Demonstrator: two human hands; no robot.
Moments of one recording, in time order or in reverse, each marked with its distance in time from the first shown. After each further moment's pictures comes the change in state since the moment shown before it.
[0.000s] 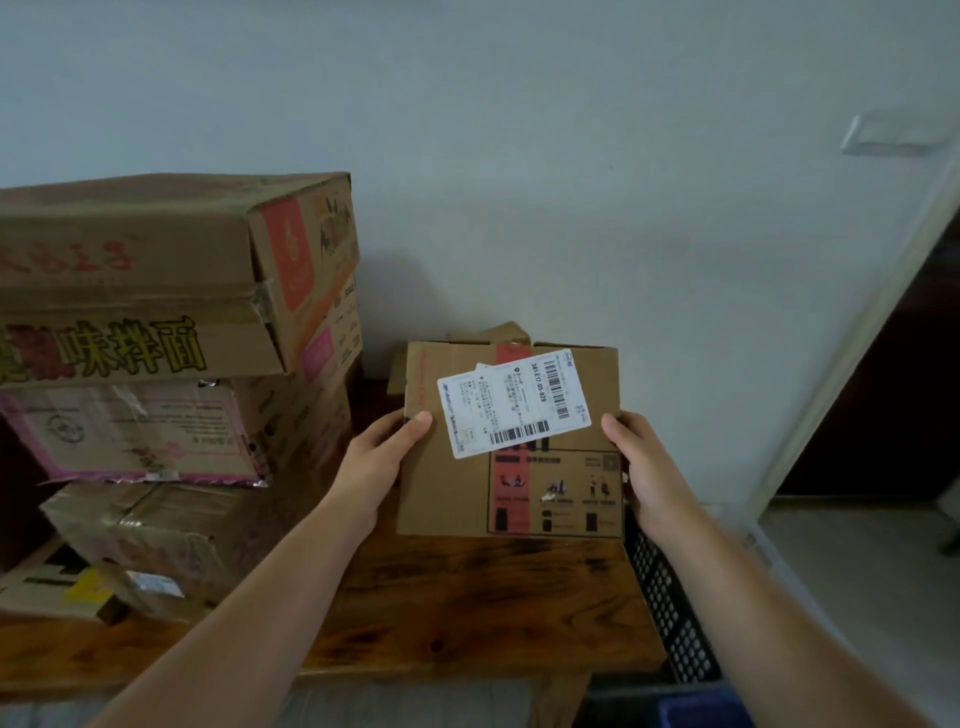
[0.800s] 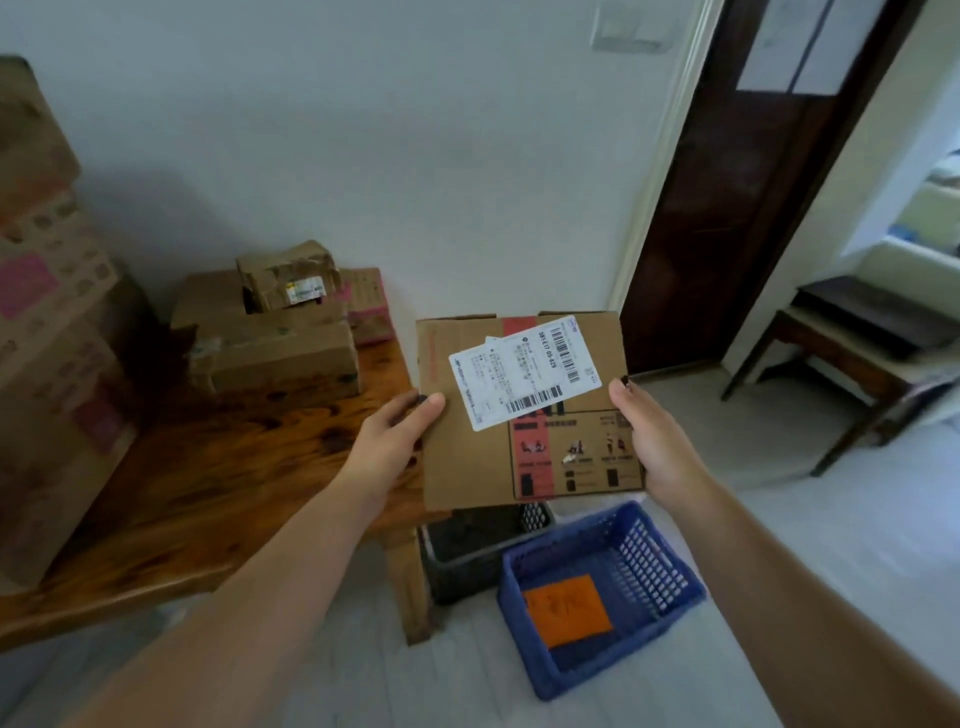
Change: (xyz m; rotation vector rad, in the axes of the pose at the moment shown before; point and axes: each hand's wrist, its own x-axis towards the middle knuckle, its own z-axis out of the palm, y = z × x) left_hand -0.139 -0.080 0.203 0.127 -0.326 -0.035; right_hand -0.136 0.016 -0.242 -0.042 0.318 0.127
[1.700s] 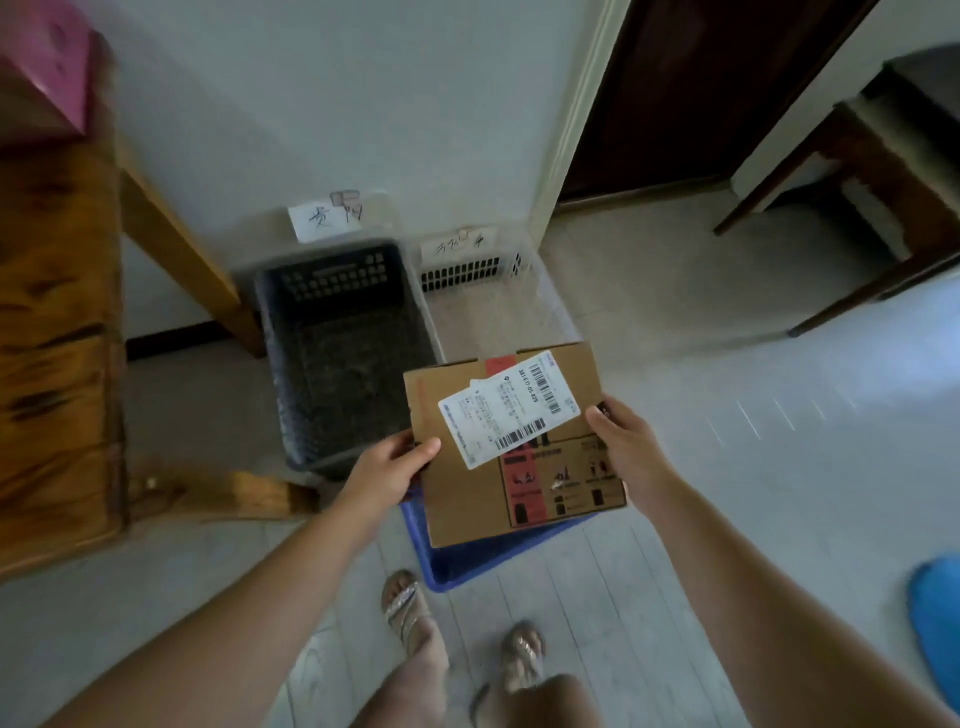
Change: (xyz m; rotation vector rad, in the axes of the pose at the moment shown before) left_hand 0.162 -0.209 0.270 0.225 -0.122 -0.495; right_hand 0.230 0.211 -0.221 -0.311 0.075 0.464
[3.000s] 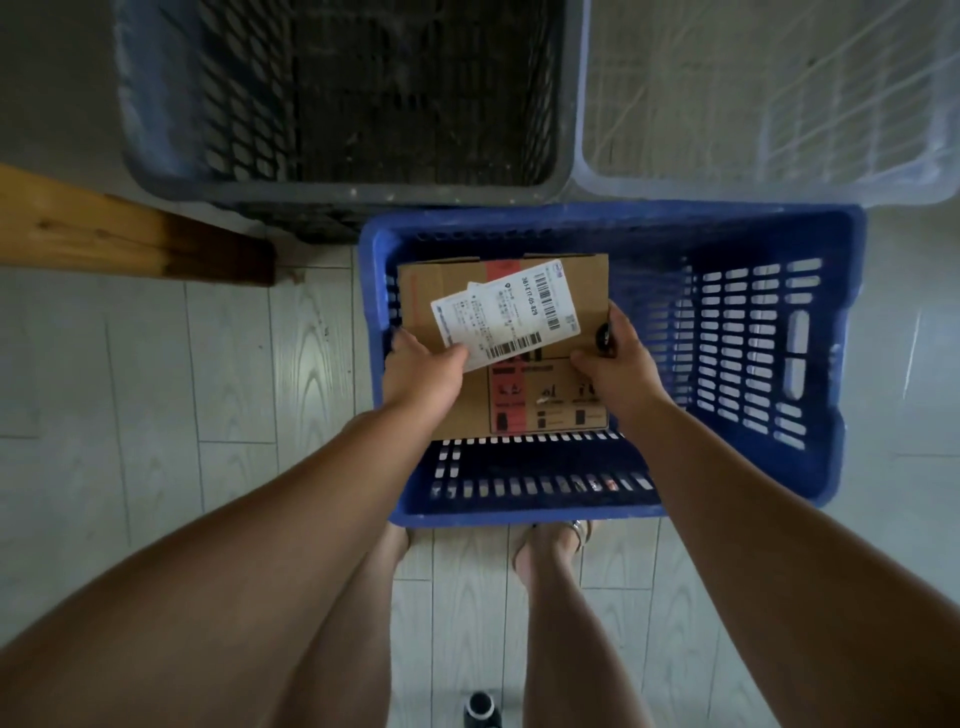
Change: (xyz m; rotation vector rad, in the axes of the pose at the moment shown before) left_hand 0.287 -0.269 0.115 0.080 0.337 -0.521; right_hand 0.298 0.298 0.147 -0.441 -0.343 0.204
